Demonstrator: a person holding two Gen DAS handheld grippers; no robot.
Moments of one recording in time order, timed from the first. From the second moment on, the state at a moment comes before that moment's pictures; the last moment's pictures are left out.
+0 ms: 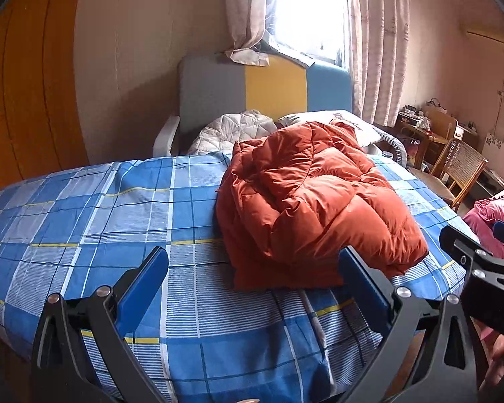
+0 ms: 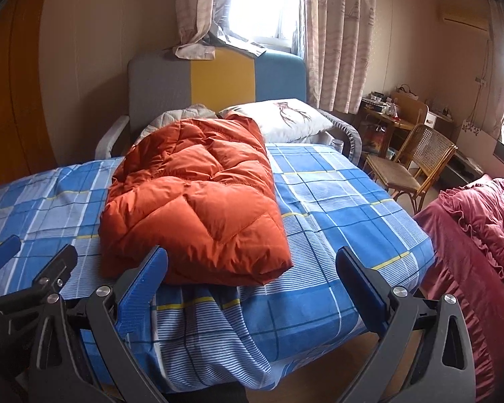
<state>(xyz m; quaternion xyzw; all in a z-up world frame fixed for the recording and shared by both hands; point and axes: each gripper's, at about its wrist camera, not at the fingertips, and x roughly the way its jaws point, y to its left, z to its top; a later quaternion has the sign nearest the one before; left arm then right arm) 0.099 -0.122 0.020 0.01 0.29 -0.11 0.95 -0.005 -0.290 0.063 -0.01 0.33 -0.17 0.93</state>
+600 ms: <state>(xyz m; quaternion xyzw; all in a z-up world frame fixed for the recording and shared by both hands) 0.099 -0.124 0.014 0.00 0.30 -0.10 0.95 -0.004 -0.293 0.053 0.00 0.34 -0.18 0.92</state>
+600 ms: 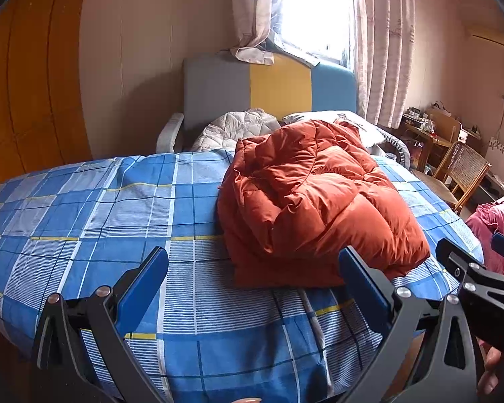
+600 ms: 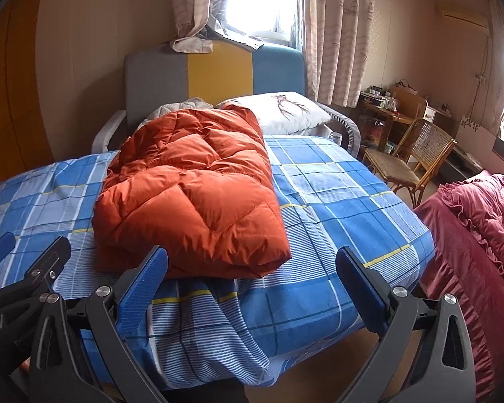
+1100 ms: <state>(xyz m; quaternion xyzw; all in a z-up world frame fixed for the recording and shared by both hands) 0.104 -0.116 0.010 -0.01 0.31 -0.10 0.95 -0.004 -0.299 0.046 0.01 0.35 -0.18 0.92</state>
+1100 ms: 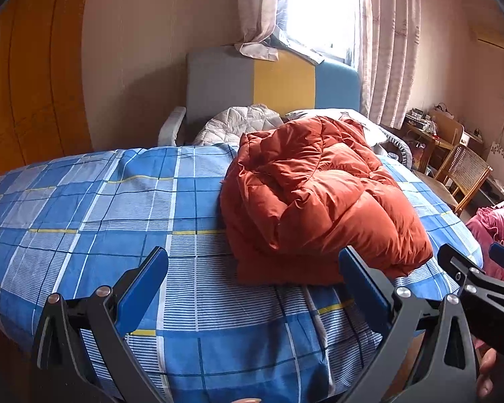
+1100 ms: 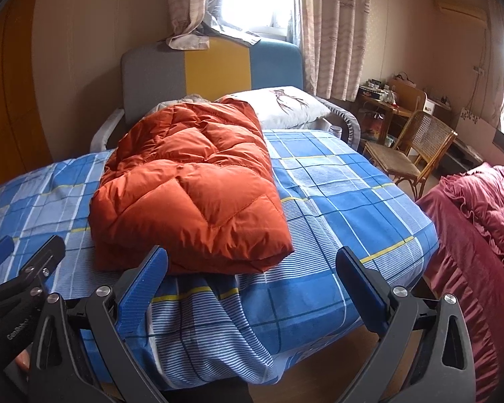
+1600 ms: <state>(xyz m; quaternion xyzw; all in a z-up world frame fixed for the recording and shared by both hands) 0.100 -0.115 0.017 0.00 0.30 -0.10 0.95 -0.003 -0.300 0.044 0.02 0.35 -0.18 0.92</state>
